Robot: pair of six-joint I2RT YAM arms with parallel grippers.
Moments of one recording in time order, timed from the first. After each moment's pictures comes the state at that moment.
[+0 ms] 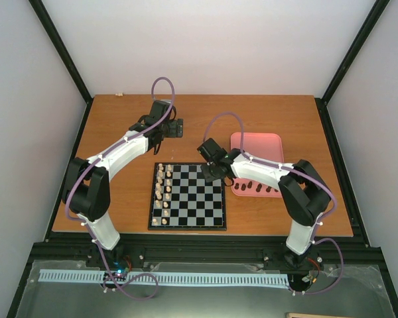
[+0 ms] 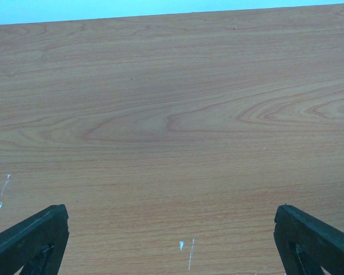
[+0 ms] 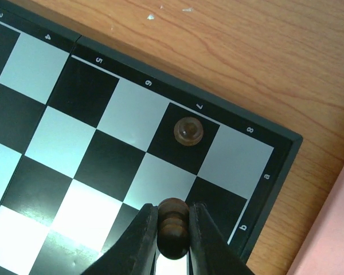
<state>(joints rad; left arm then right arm) -0.42 1.73 1.33 -0.34 -0.28 -0.25 0.78 1.79 1.20 -0.52 0.14 0.33</state>
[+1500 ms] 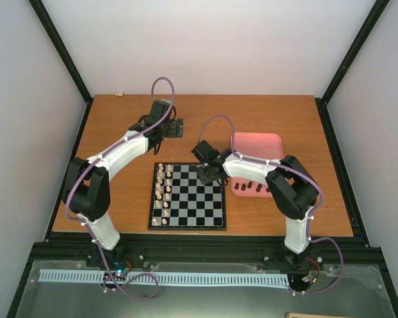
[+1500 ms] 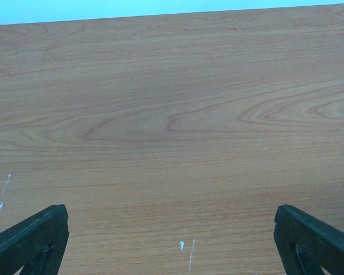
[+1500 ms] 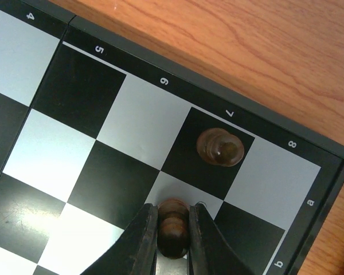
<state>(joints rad) -0.42 1.73 1.33 -0.34 -0.28 -0.25 0.80 1.90 1.26 -0.53 0.14 0.33</state>
